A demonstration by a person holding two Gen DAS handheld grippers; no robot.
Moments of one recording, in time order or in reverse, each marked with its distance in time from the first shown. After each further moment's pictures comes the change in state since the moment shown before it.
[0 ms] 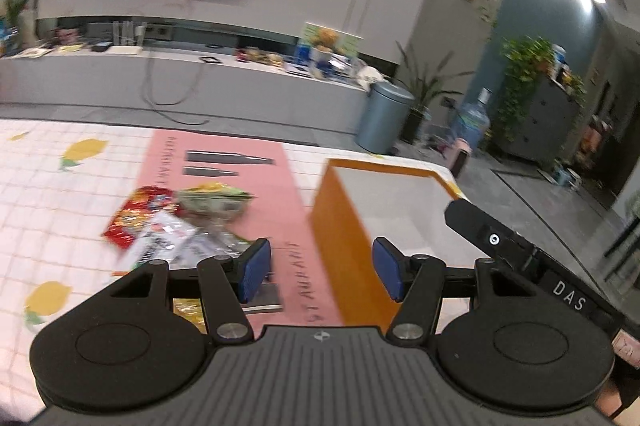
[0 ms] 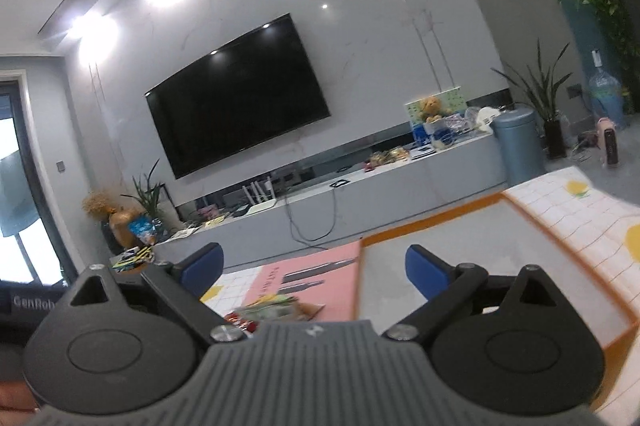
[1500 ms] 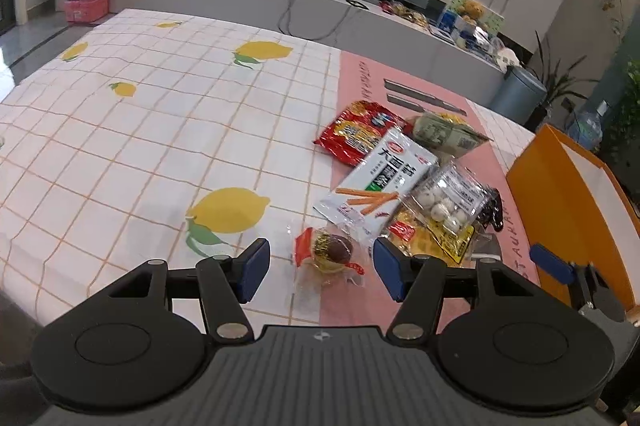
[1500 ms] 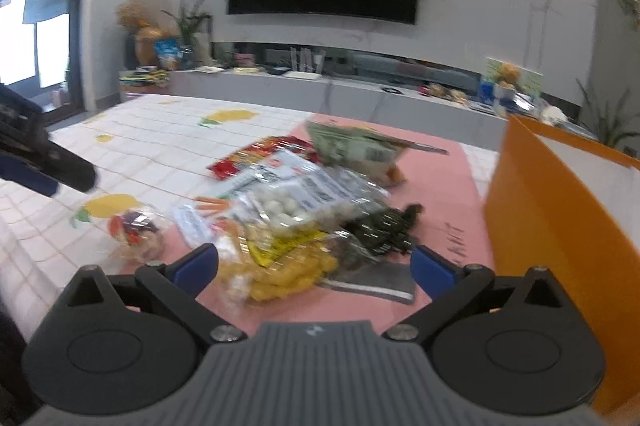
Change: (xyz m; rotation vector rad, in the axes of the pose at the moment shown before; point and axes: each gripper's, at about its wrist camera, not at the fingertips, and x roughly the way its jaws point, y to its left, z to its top) left arm 0.004 0.173 -0.058 -0.207 0.145 0.261; right arm 0.118 0.099 -0.150 -0.520 0.313 0.024
